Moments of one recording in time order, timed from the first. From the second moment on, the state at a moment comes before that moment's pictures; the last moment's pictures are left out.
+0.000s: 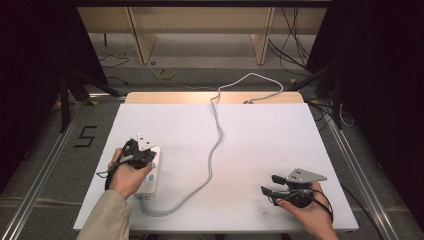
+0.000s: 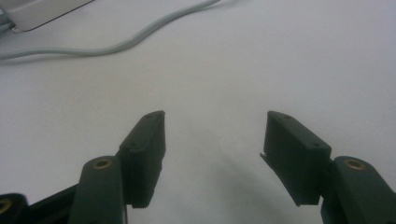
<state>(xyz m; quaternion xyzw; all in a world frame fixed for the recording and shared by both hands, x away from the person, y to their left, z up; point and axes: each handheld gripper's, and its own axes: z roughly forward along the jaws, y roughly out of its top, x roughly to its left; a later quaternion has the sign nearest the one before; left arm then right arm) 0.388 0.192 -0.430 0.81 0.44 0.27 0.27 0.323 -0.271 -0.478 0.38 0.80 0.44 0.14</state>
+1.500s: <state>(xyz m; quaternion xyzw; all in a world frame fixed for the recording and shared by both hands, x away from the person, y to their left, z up) 0.403 0.197 -0.432 0.81 0.45 0.27 0.25 0.323 -0.271 -0.477 0.38 0.80 0.44 0.15</state>
